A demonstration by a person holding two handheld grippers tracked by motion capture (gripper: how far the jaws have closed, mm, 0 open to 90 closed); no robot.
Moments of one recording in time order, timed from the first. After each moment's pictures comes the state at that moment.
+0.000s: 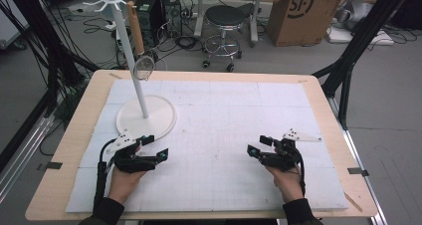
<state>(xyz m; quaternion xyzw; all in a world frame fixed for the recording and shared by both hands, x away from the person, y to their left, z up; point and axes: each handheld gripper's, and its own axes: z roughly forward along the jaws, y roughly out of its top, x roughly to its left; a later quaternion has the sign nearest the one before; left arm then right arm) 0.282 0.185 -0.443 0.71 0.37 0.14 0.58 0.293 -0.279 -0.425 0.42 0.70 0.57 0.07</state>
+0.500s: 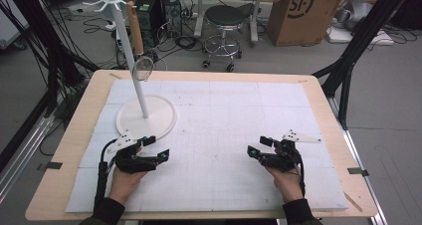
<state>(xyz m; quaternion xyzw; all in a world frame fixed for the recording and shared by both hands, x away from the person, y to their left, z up) 0.283 0.184 -0.444 0.71 0.37 0.13 0.58 0.292 -0.280 -0.428 0.42 0.70 0.57 0.07</state>
